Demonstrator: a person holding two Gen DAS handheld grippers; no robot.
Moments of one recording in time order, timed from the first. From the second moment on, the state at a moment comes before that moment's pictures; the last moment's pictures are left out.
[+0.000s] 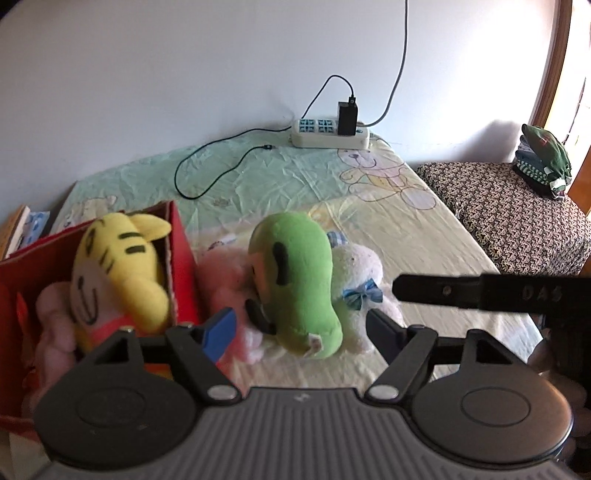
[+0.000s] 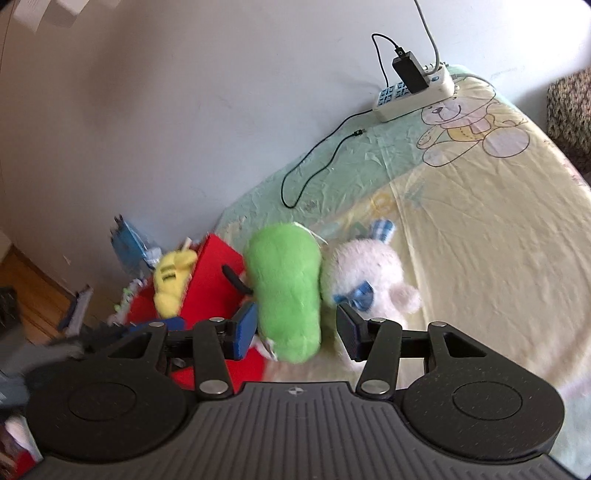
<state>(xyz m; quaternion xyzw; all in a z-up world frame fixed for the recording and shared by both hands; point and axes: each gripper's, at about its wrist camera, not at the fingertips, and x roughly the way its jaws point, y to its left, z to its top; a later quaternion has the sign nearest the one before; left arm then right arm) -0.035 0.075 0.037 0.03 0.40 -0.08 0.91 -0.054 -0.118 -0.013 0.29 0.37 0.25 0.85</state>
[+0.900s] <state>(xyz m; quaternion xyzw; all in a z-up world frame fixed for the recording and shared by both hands) 0.017 0.061 -0.015 0.10 0.39 -0.11 0.91 0.020 -0.060 -0.022 0.23 0.41 0.31 0.83</state>
